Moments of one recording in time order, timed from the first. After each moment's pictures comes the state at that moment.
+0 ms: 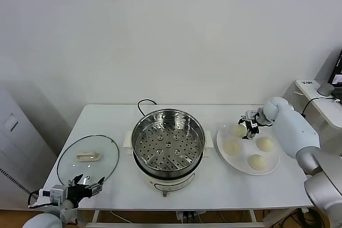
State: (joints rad) left arm 1.51 -0.87 -0.46 -1.94 -0.68 0.42 -0.20; right arm -0.04 1.07 -0.24 0.45 -0.58 0.26 -0.97
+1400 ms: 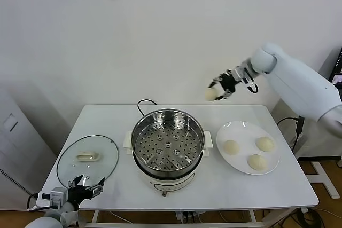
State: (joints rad) left arm 1.55 -0.89 -0.48 -2.00 -0.66 0.43 -0.22; right arm 0.44 0.99 -0.84 1.01 0.01 0.52 -1.15
